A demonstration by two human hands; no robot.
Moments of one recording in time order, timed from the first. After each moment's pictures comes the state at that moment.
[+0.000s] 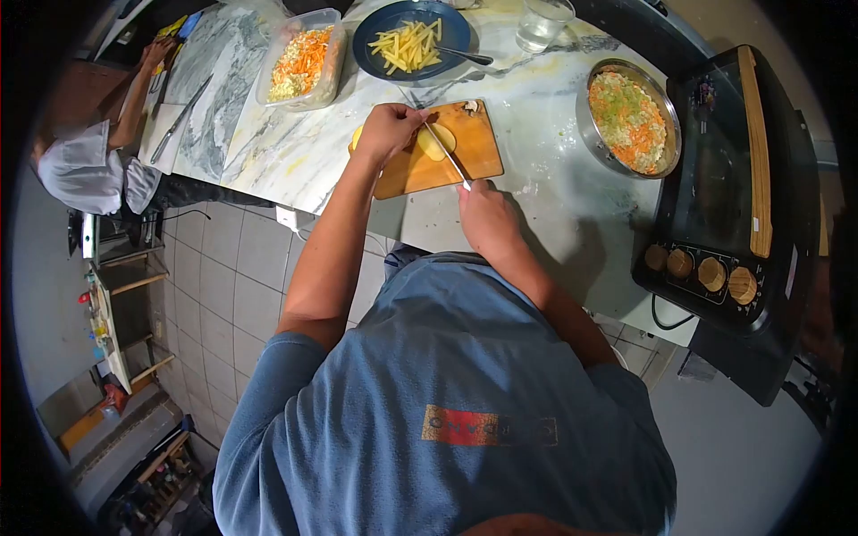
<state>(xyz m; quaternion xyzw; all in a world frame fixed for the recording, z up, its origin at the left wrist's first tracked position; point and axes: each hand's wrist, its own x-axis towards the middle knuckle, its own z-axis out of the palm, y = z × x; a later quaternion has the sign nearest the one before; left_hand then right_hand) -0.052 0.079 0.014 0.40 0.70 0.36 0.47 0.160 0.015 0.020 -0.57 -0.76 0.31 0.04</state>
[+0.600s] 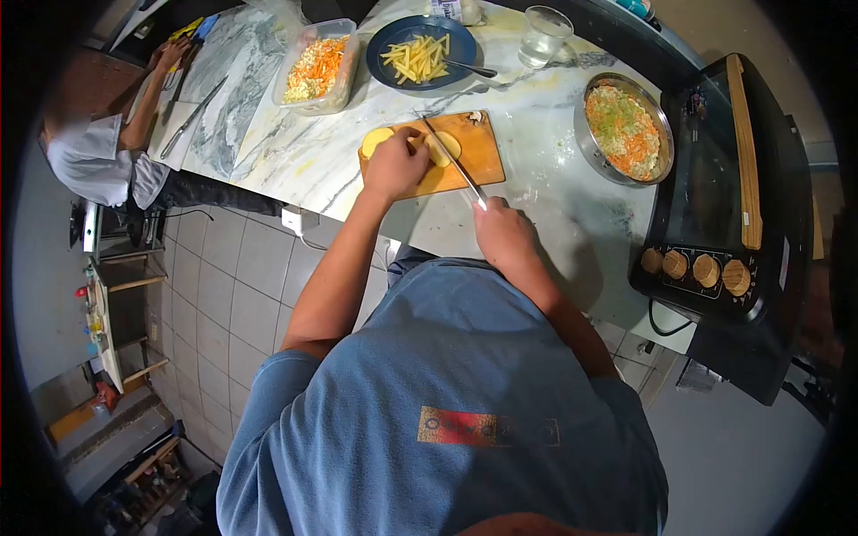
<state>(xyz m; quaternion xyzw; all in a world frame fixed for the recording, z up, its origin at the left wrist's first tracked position) -0.028 0.027 0.034 0.52 0.77 0.29 0.25 0.185 0.000 0.036 -0.58 -0.77 0.26 0.03</state>
